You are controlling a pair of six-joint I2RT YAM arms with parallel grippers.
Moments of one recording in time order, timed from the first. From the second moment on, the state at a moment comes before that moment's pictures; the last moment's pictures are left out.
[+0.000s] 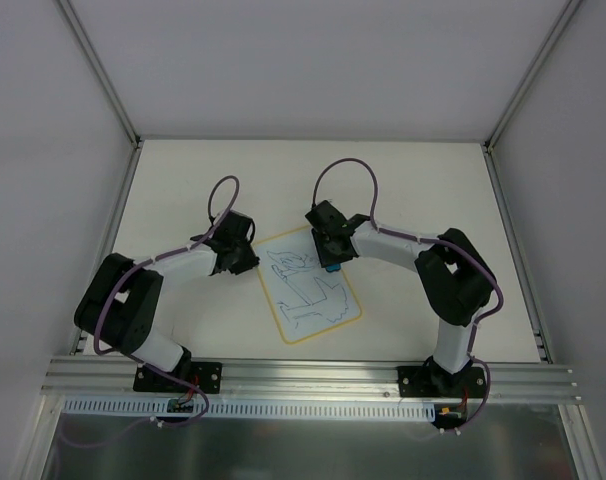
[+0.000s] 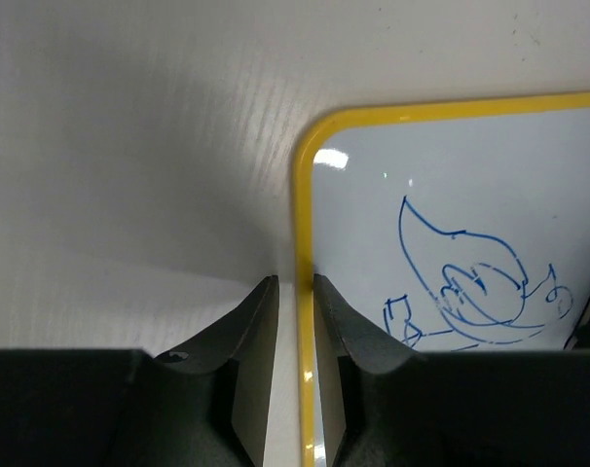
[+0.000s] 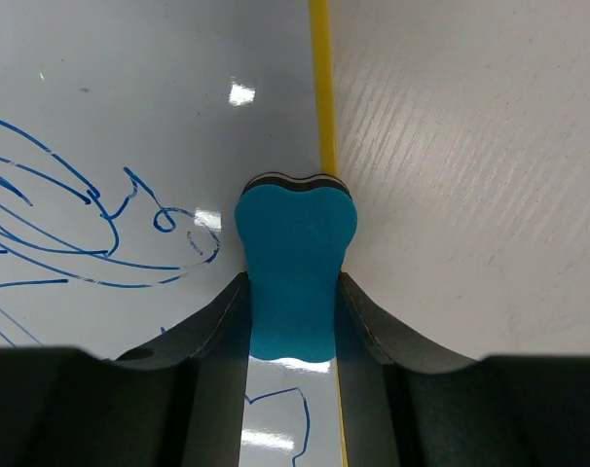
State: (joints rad) left arm -0.46 1.50 0.72 -0.23 -0.12 -0.86; right arm 0.77 1.86 1.21 -0.50 0.23 0.39
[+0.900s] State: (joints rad) left arm -0.47 1.60 0.78 -0.14 -0.12 -0.92; right arm 0.88 2.10 1.57 -0.62 0.22 0.42
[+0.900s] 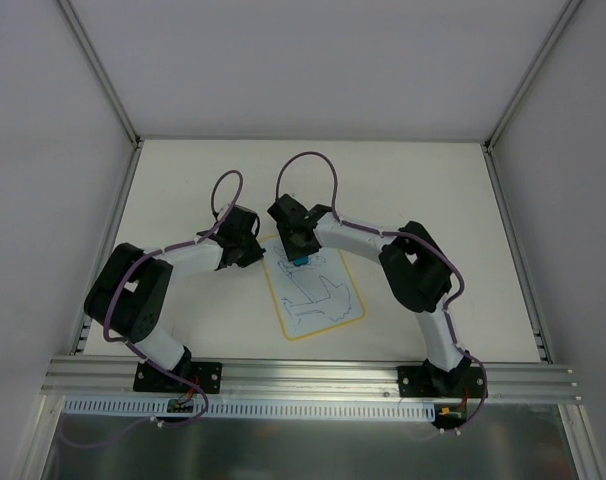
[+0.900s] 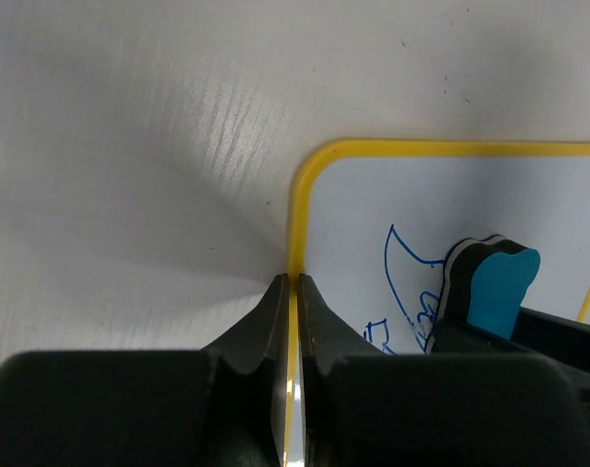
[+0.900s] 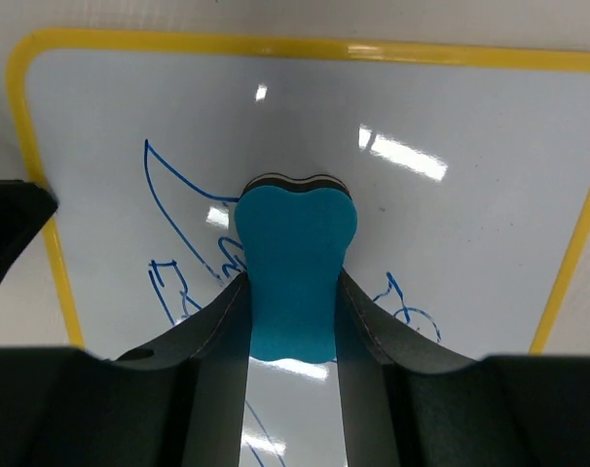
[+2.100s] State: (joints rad) left arm -0.47 1.60 0.74 -0.09 -0.13 -1.01; right arm 0.69 1.89 1.27 -0.63 0.24 0.52
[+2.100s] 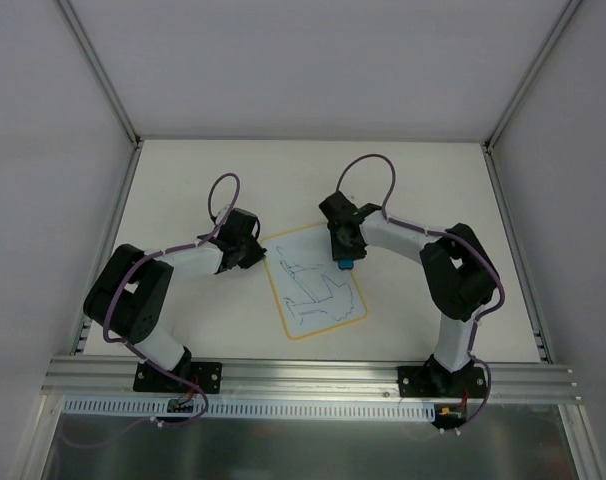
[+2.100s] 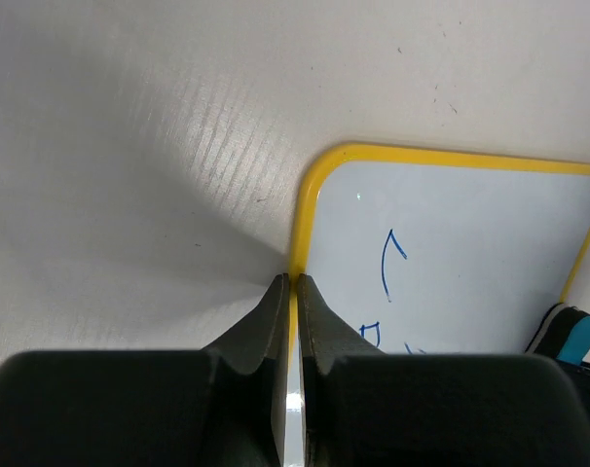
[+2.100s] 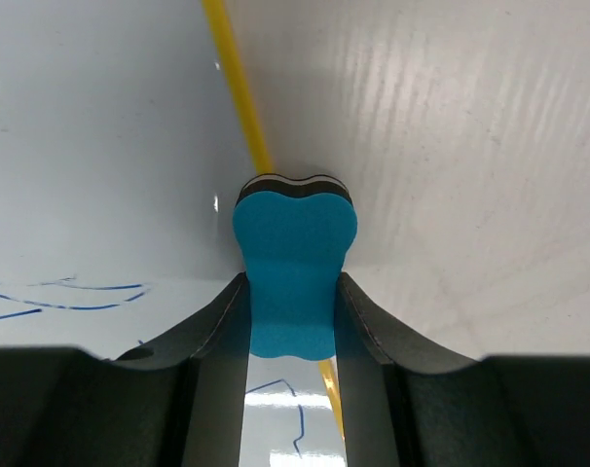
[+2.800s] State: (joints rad) left arm -0.47 1.60 0.74 -0.09 -0.12 -1.01; right arm 0.95 2.11 1.57 -0.59 0.06 0.49
